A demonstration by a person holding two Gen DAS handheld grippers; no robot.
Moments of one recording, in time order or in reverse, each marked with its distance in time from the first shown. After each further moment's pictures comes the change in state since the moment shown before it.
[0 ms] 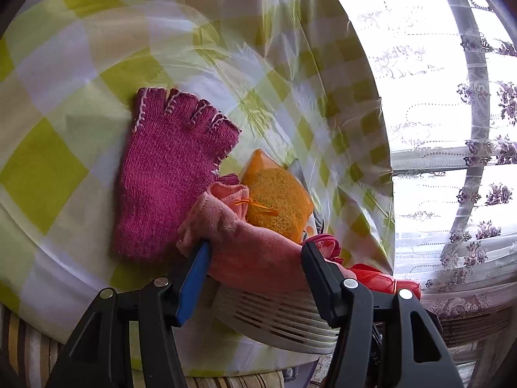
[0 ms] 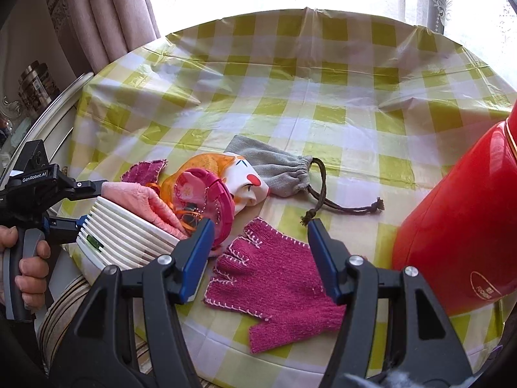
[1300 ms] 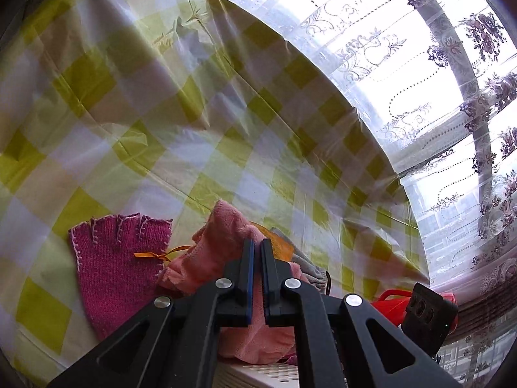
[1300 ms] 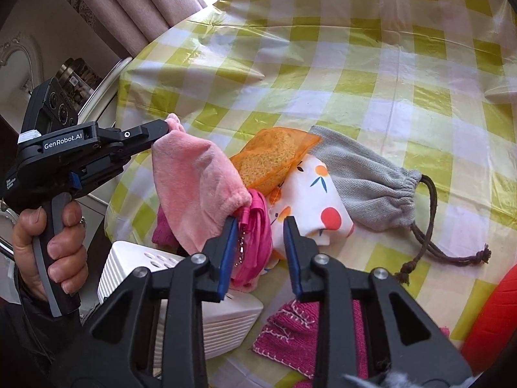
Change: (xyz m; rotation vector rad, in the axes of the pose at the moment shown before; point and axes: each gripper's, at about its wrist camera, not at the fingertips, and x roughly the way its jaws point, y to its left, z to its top) left arm 0.011 -0.081 0.043 0.320 -0.203 0.122; right arm 0.082 0.014 0.039 -0.019 0.170 0.374
